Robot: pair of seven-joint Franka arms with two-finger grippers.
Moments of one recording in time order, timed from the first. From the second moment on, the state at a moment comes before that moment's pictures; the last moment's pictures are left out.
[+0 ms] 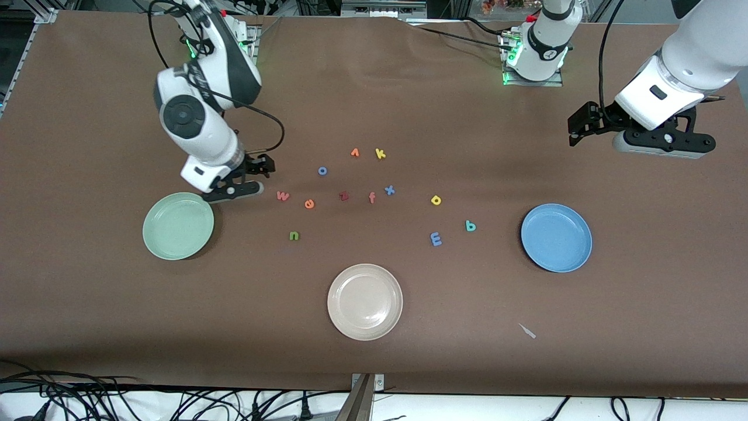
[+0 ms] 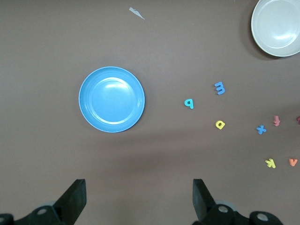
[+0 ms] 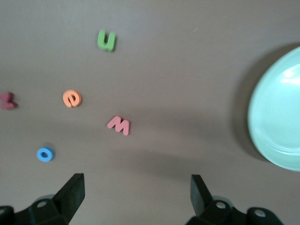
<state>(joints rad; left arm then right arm) -0.03 -0.02 -0.16 -1.67 -0.03 1.63 -0.10 0.48 0.22 -0.07 -2.11 0.01 2.22 0.14</state>
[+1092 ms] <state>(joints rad) -0.03 0.11 -0.16 -1.68 -0.03 1.62 -0.09 0.49 0.46 -0.03 -2.17 0.01 2.62 -0.76</state>
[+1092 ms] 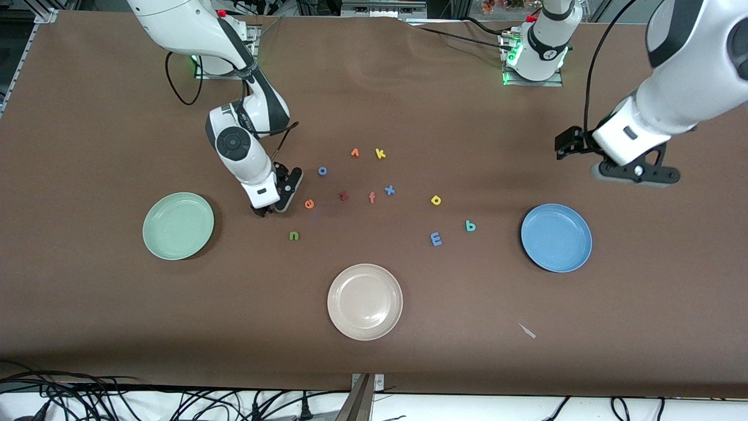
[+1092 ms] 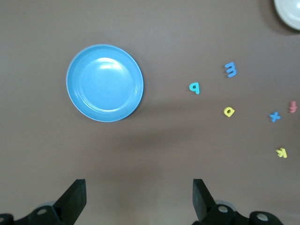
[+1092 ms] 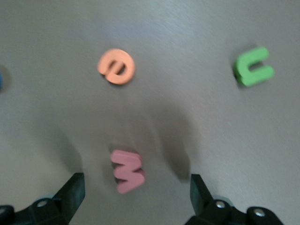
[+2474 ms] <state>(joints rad) -0.32 0.65 -0.18 -1.52 0.06 2.04 -0.23 0.51 0.46 -0.03 -2.15 0.01 2.61 -0.90</state>
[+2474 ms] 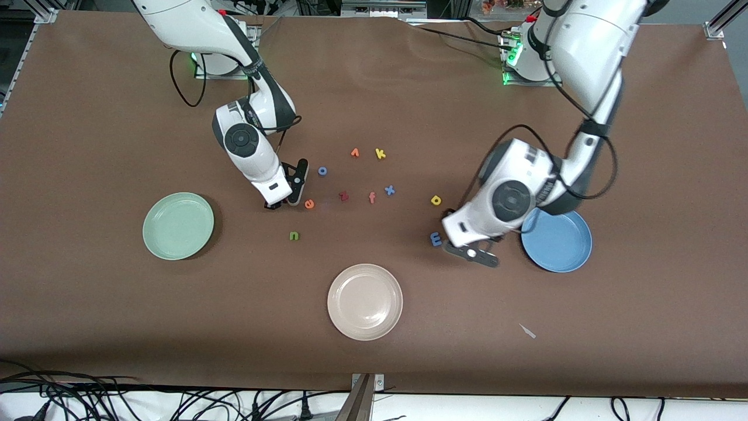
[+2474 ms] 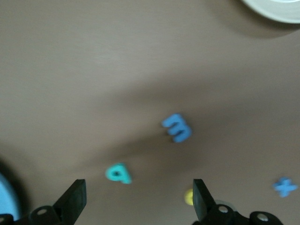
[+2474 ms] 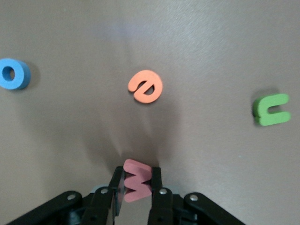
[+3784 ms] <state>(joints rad) -0.37 0.82 -0.17 -1.52 0.07 2.25 -0.73 0.33 0.48 -0.30 -1.90 0.01 2.15 -0.83</state>
